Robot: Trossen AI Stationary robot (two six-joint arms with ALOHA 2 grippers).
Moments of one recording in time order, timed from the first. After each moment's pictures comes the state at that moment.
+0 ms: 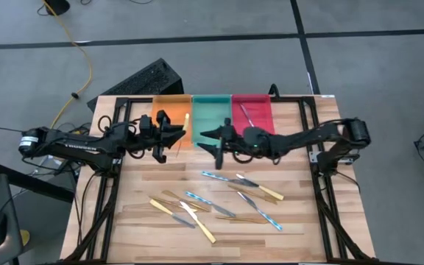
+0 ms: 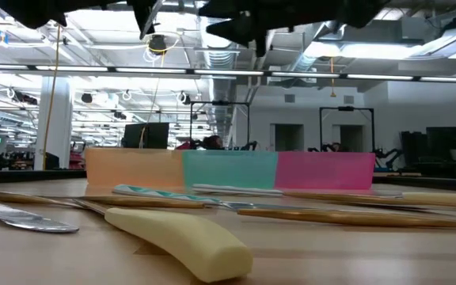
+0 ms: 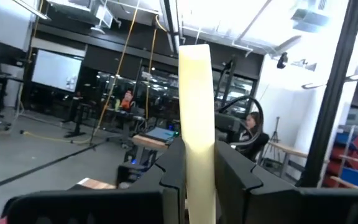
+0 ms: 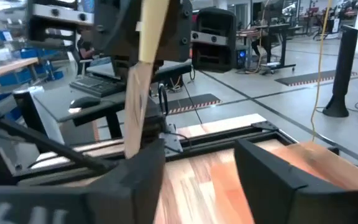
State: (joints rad) left arm 0.08 1.01 0.52 0.85 -0.07 -0.25; right arm 0.01 1.63 1.02 0.63 0.21 0.13
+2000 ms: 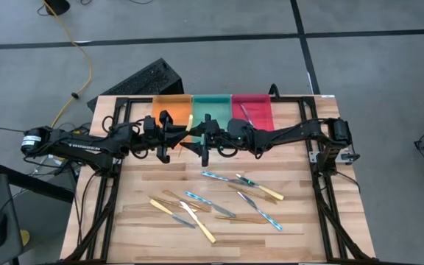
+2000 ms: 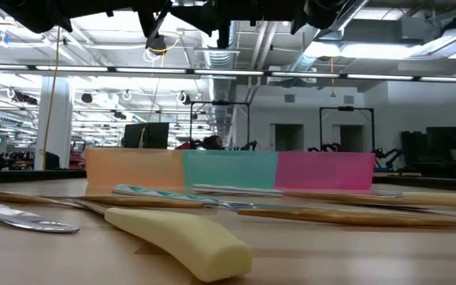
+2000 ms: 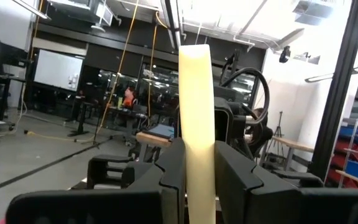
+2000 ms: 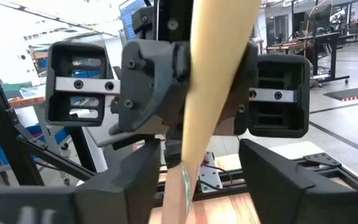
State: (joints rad) left arm 0.09 1.07 0.52 0.88 -0.06 -0.23; right arm -0.04 1.80 1.26 0.66 0.00 0.18
